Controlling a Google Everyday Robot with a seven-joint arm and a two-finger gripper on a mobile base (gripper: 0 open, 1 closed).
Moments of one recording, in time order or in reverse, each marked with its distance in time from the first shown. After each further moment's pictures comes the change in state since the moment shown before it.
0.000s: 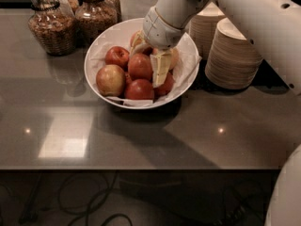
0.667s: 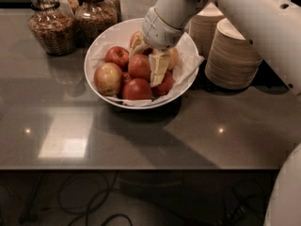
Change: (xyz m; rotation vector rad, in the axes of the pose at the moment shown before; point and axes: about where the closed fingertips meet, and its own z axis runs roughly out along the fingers) arm 0.000 0.000 0.000 0.000 0.000 0.000
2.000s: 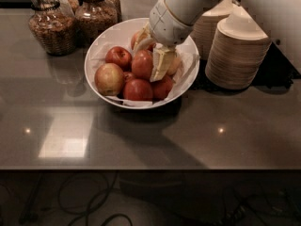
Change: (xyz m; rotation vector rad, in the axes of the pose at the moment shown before) arm -0.014 0.006 -0.031 0.084 -0.018 0.026
